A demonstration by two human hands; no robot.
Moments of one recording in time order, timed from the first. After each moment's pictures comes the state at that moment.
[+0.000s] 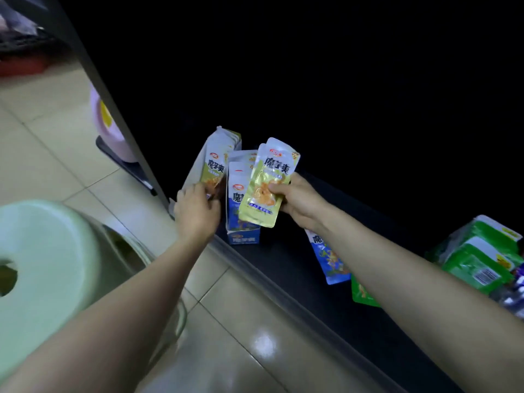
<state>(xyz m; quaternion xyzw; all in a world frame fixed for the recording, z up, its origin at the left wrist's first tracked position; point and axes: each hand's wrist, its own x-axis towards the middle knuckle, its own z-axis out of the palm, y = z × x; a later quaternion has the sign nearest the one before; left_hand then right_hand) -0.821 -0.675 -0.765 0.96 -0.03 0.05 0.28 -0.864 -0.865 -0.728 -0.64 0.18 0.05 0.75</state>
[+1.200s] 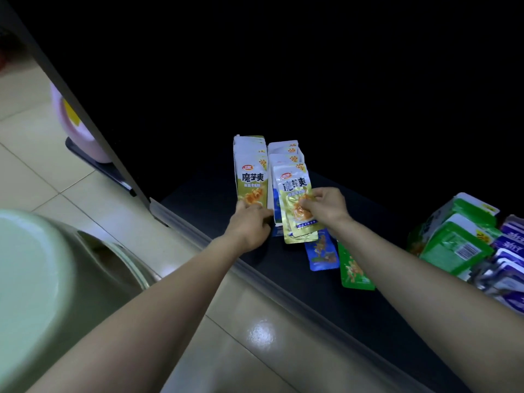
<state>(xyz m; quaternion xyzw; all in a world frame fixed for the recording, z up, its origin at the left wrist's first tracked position) -0.859 -0.757 -0.780 0.91 -0.30 -0.20 0.18 -0.904 -0.936 -0.782 -0.79 0.34 -0.05 0.50</state>
